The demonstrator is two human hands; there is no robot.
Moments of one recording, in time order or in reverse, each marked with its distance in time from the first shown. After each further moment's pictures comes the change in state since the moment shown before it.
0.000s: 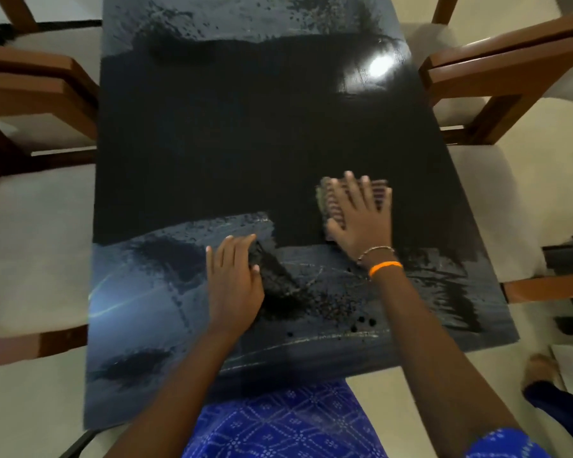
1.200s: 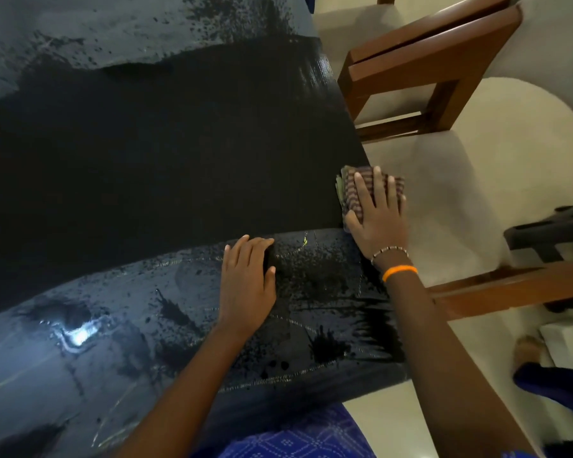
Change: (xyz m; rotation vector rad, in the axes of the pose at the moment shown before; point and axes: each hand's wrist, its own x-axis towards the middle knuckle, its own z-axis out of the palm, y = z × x) left_hand 0.059 0.146 0.083 -0.008 -0.156 0.149; right_hand 0.011 0.177 -0.016 0.183 -0.047 0.270
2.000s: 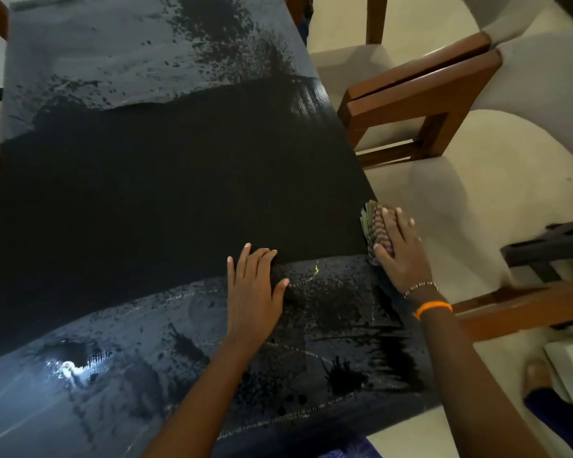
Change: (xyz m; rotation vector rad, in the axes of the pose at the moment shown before) left_hand 0.028 -0.014 -0.003 0.047 0.032 0.040; right_hand -0.011 0.035 0.004 0.263 -0.007 0.076
